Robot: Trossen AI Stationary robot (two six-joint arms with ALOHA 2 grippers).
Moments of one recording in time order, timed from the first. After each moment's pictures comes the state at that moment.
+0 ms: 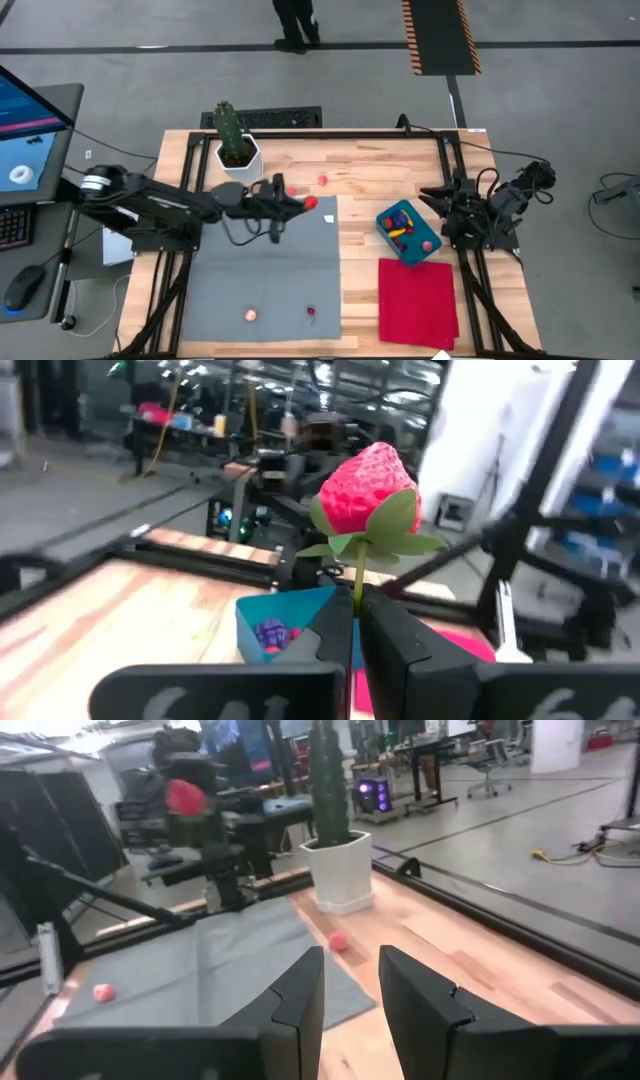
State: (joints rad) left arm -0.02 1.29 0.54 0.84 -0.03 -0.21; right arm 0.61 0.00 0.31 -0.43 0.90 0.26
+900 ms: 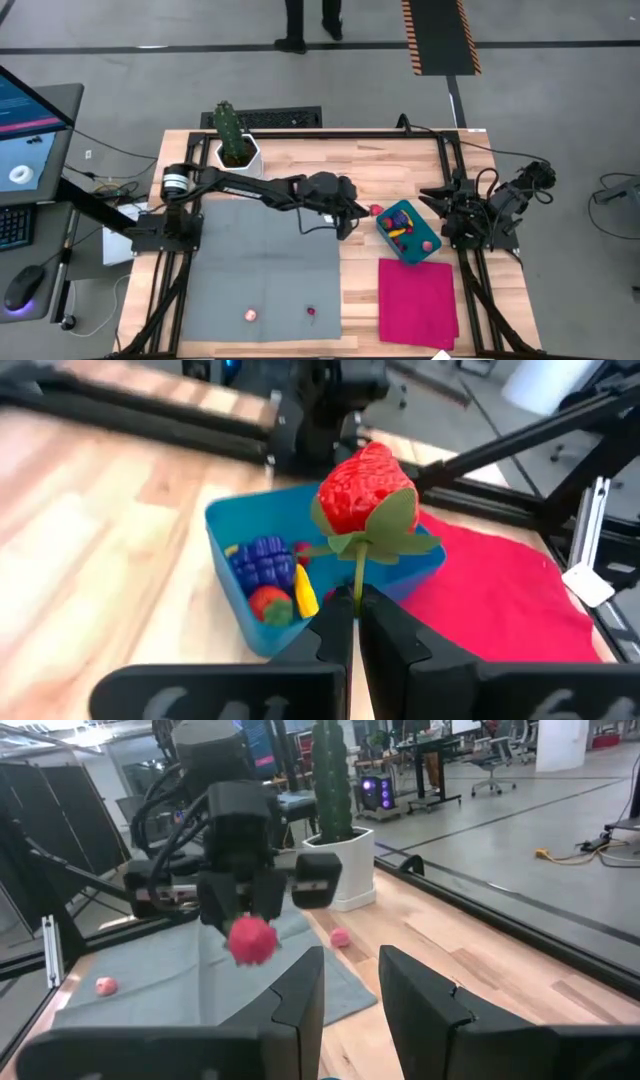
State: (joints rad) left arm 0.07 1.93 1.33 0.23 0.15 -0.22; right arm 0.61 0.01 0.31 -0.44 0.89 0.26
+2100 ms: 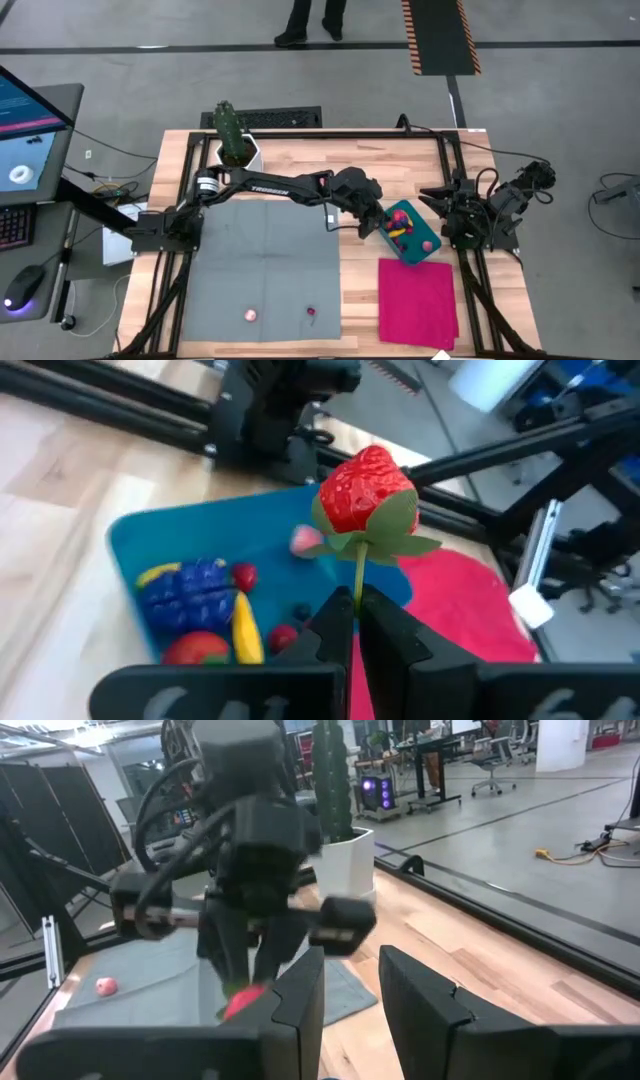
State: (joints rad) left arm 0.08 2.19 1.72 0.06 0.34 -0.32; right arm 0.61 0.01 0.31 -0.44 0.89 0.26
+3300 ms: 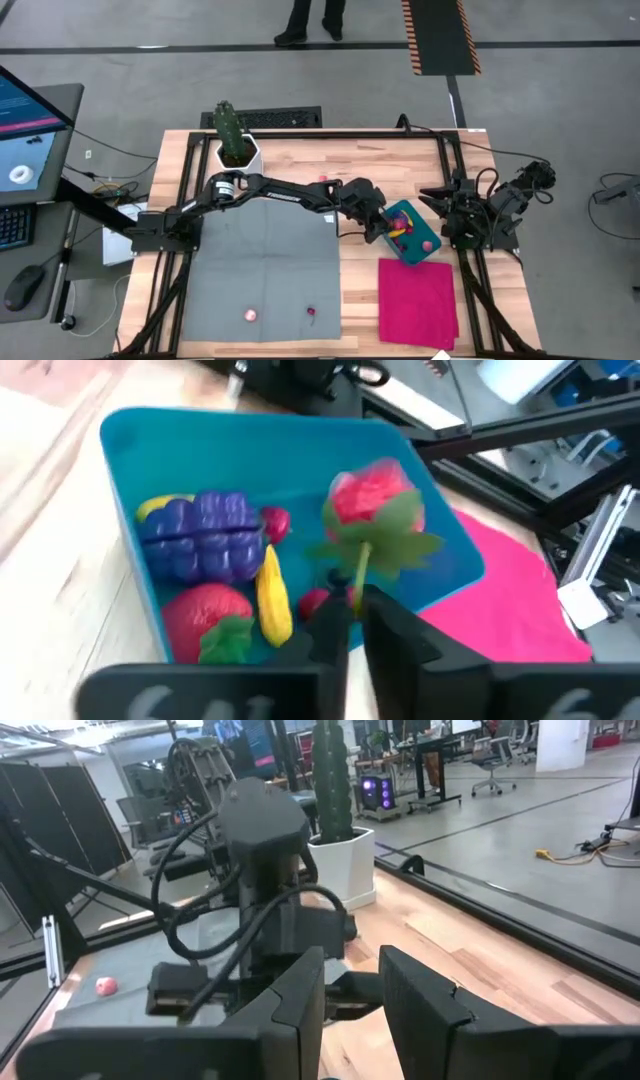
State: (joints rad) left arm 0.08 2.34 1.78 0.07 0.32 -0.41; right arm 0.61 0.01 0.31 -0.44 0.89 0.26
